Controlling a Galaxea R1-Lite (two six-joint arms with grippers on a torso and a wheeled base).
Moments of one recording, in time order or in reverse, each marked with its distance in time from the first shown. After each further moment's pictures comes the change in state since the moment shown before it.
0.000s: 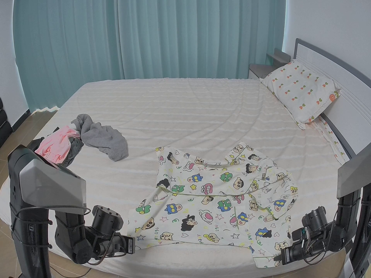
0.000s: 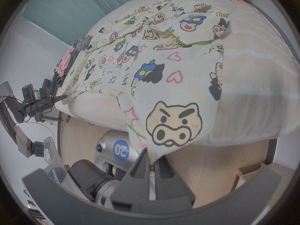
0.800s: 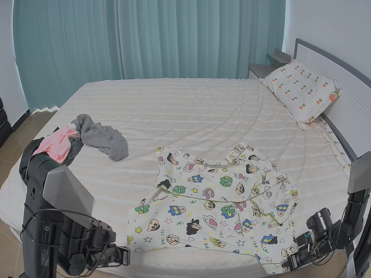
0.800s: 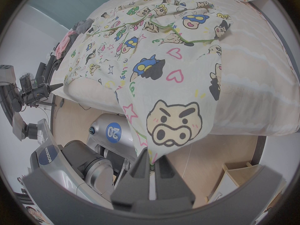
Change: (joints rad) left arm 0.012 0.136 0.208 -0.391 -0.058 0.033; right arm -0.019 -0.098 -0.001 0.229 -0.047 -0.145
